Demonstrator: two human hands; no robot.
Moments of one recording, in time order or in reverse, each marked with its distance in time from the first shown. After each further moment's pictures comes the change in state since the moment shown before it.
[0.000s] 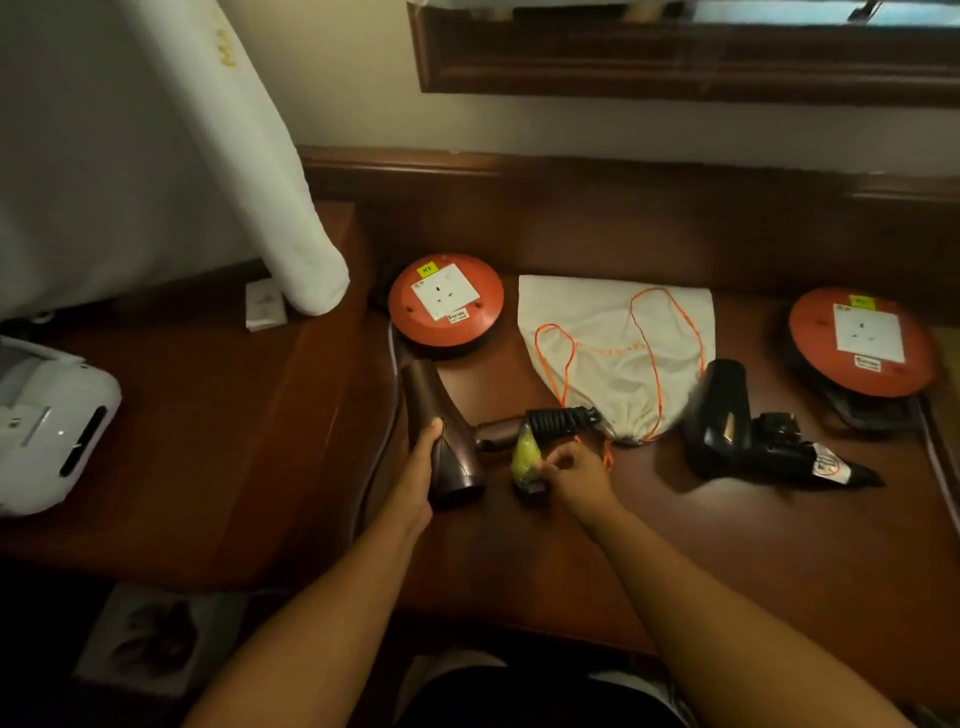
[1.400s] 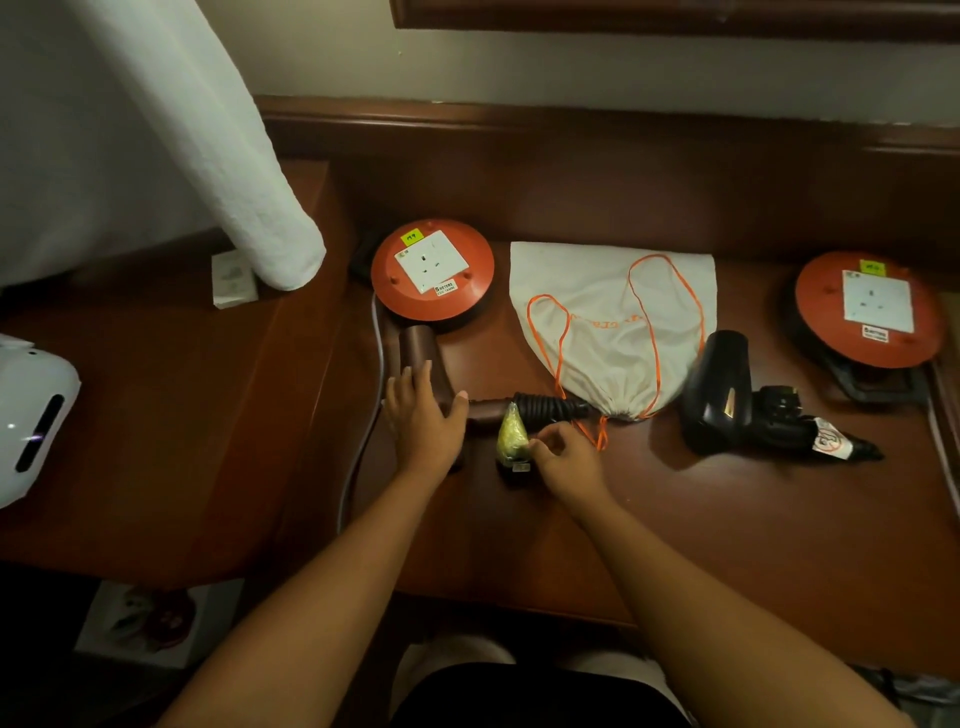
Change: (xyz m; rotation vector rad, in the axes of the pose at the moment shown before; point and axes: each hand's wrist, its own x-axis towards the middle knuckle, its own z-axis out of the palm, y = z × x) left_hand 0.008 0.009 0.032 1.082 0.269 0.697; right_hand 0.003 0.013 0.008 -0.080 0.057 -0.067
